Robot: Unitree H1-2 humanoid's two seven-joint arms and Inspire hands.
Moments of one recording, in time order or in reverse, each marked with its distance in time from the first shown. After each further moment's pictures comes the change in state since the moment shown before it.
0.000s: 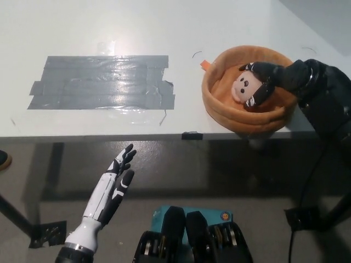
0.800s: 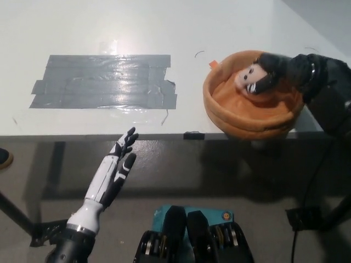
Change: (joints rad) left_arm -0.095 0.000 0.012 0.032 -0.004 0.002 -0.008; right_arm 0.001 -0.023 -0.066 -0.038 -0.080 -0.066 -0.109
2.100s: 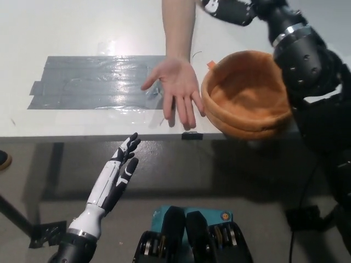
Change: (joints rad) left_arm 0.033 -0.002 -0.010 0.001 -0.001 0.006 -0.006; right_arm 0.146 0.142 -0.288 -0.665 0.036 -0.061 -0.257
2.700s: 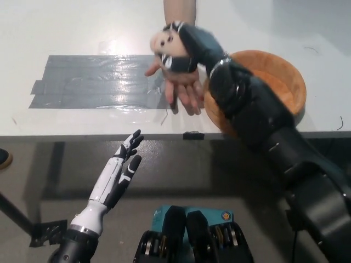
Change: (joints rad) left_arm -0.018 0.002 -0.006 0.002 0.007 -0.001 -0.005; right_arm -0.154 0.176 0.170 0.756 -0.065 -0.154 -0.192
